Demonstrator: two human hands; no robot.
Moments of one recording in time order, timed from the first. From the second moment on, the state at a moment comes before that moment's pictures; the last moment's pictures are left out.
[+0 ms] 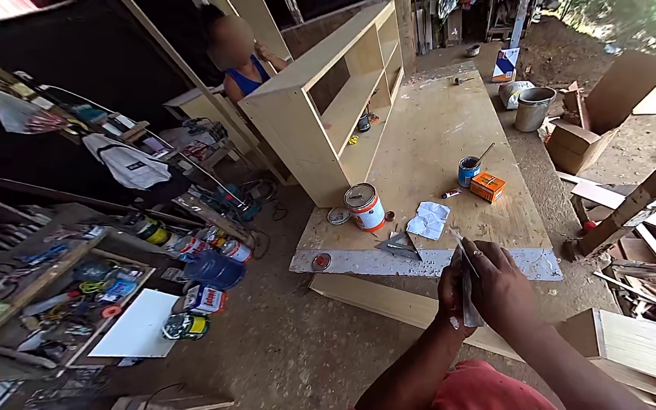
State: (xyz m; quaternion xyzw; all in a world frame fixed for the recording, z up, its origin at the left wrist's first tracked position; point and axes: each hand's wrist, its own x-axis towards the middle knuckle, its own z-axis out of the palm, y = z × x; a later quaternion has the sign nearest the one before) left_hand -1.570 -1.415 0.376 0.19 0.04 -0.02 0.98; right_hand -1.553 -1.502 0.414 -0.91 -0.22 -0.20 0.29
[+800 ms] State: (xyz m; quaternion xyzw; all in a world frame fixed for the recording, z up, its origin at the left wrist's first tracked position) left_hand -1.582 -1.399 0.382 0.33 -0.03 0.00 0.94; right_hand -1.578 -1.547 0.379 -0.73 -0.03 0.08 0.68
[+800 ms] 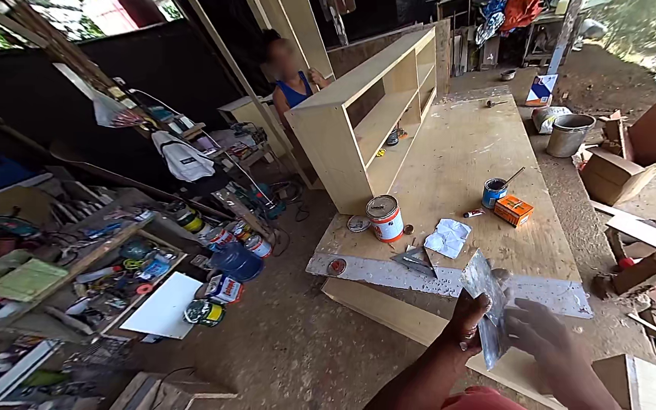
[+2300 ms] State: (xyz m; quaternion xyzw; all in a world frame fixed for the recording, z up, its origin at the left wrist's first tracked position) left_hand -1.592 -1.419 0.389 0.39 -0.06 -0.06 0.92; right_hand -1.516 -1.620 0.433 -0.90 -0.25 -0.17 0.32
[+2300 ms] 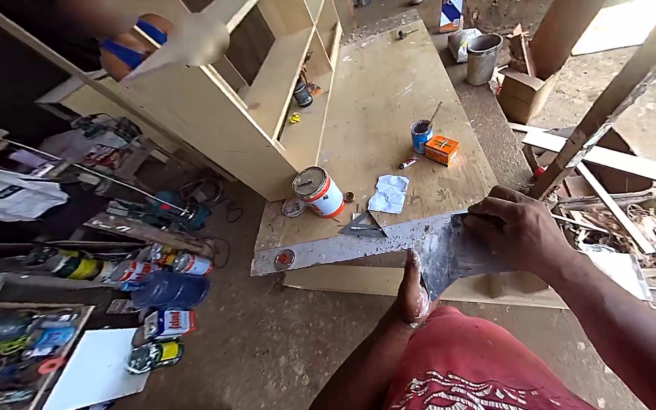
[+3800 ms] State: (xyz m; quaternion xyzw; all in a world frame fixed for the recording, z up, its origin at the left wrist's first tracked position) left_hand -1.572 -1.407 0.388 0.42 -0.09 -0.15 0.89; right_hand -1.495 -1.594 0.442 -0.85 -0.33 -0.11 0.40
